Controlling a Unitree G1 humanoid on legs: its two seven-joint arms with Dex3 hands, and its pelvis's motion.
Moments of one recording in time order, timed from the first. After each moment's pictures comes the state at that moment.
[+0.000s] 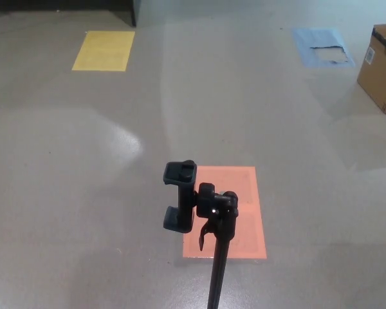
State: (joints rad) left_arm 0.61 0.23 0.07 0.34 0.00 -0.31 -0.01; right_arm 0.61 -0.37 -0.01 0.34 -0.24 -0.23 -0.08
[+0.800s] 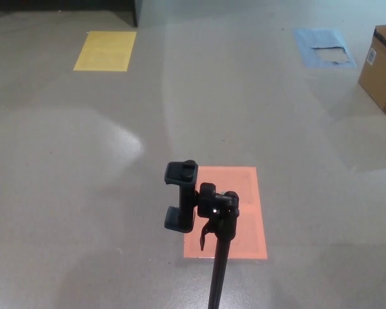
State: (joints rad) left_arm 0.73 0.19 0.15 0.08 -0.11 -0.58 -0.09; right_arm 0.74 -0.42 -0.05 0.15 -0.33 -0.52 -0.18
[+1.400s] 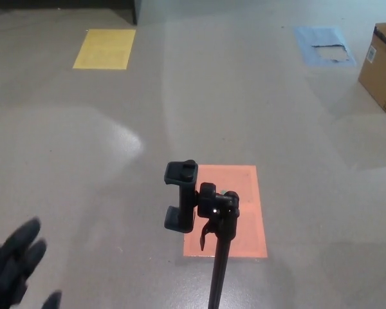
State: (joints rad) left_arm 0.44 0.22 0.12 -0.19 -0.20 -0.45 -0.13; right_arm 0.56 -0.44 -0.08 0.10 -0.25 -0.57 -0.10
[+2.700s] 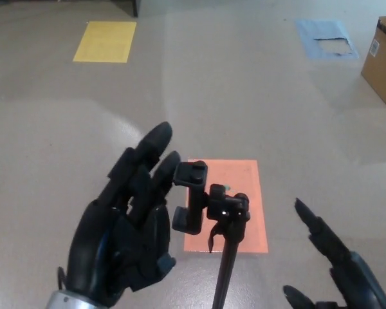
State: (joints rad) left_arm 0.16 0.13 -0.21 -0.48 -0.35 0.04 -0.13; right_arm 0.06 -0.28 0.17 0.20 -0.34 -0.42 -0.06
